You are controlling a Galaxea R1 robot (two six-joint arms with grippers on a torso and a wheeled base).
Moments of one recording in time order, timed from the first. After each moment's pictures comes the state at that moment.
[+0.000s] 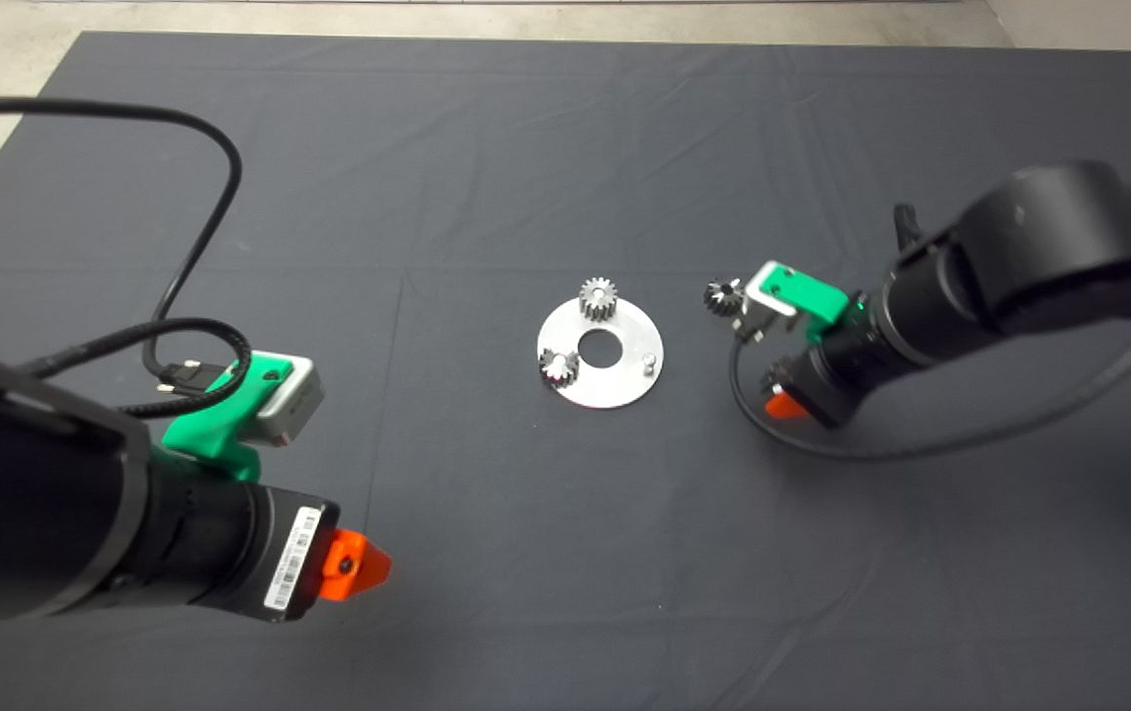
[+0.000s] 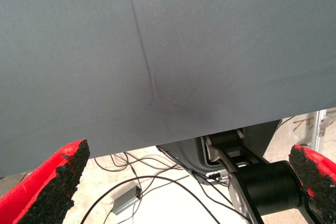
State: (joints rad) left arm -0.70 2.26 -0.30 0.14 1.49 -1.79; right arm 0.35 2.32 -0.72 -0.43 -1.45 0.87
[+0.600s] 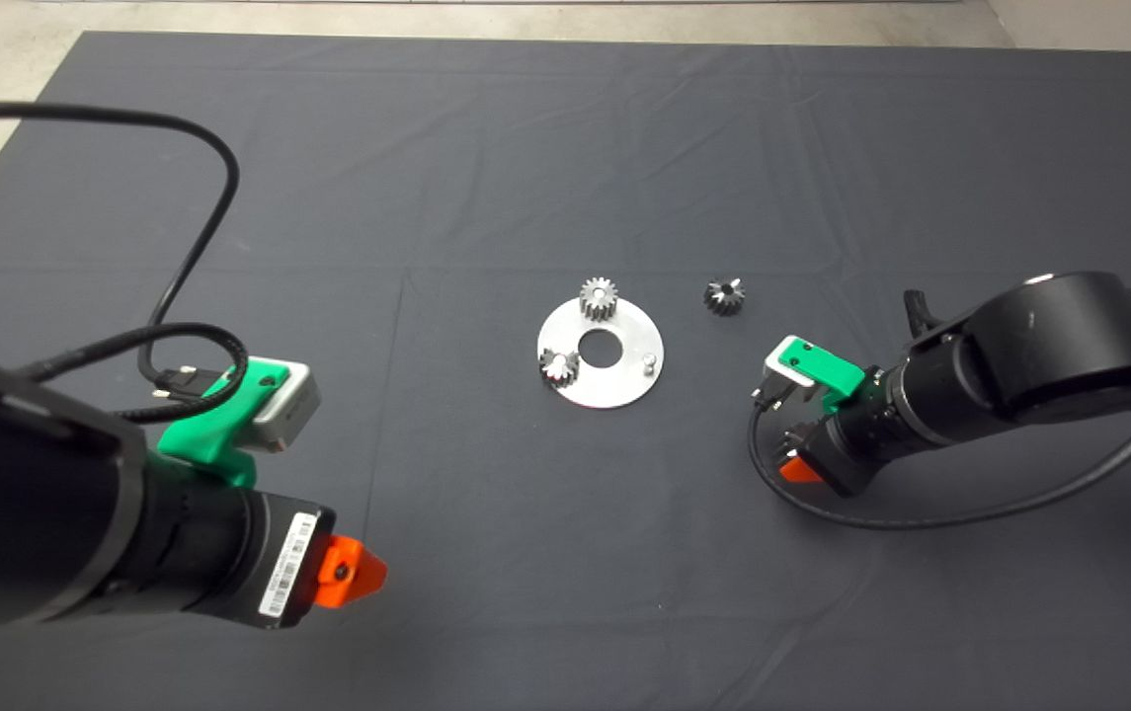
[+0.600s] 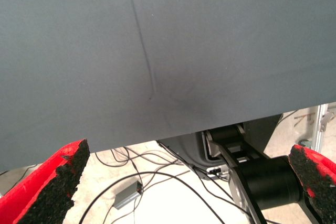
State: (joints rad) left arm -0.70 2.26 -0.30 0.12 1.49 -1.79; right arm 0.24 2.29 -0.72 -0.56 -1.45 0.89
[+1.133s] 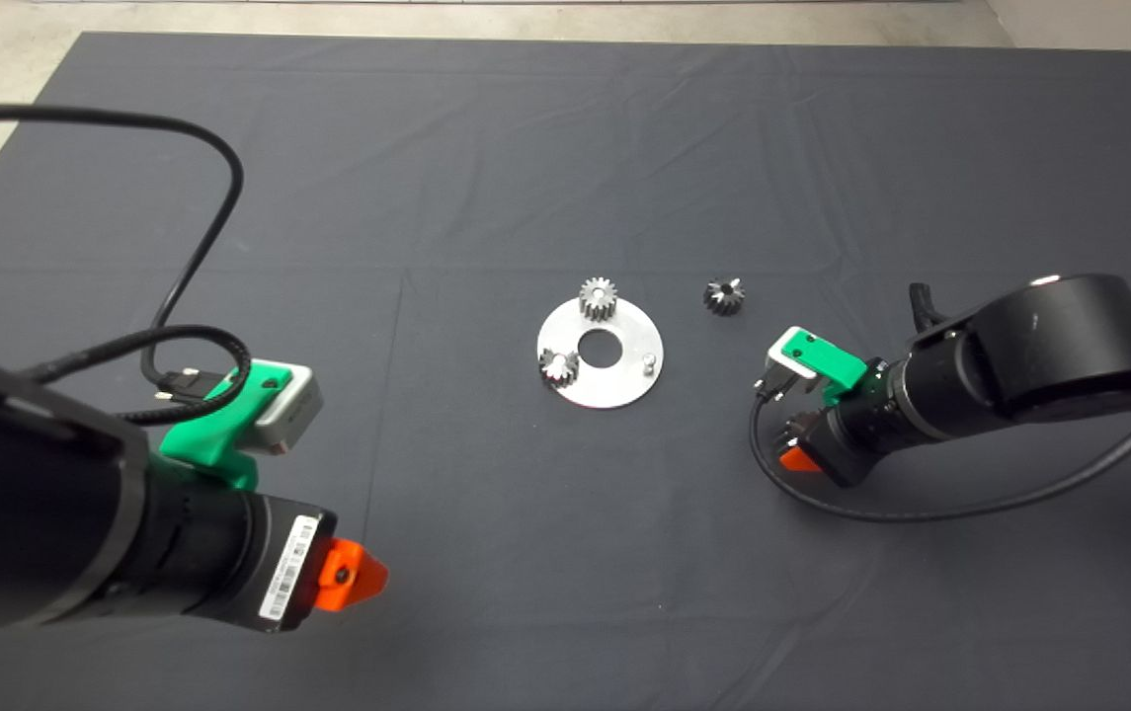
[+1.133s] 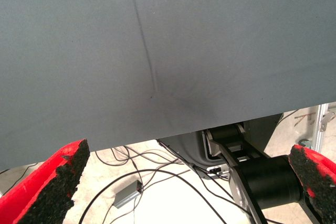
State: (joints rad) left arm -0.70 2.26 -0.30 0.11 1.49 -1.79; right arm 0.24 2.29 -0.72 -0.57 -1.45 0.89
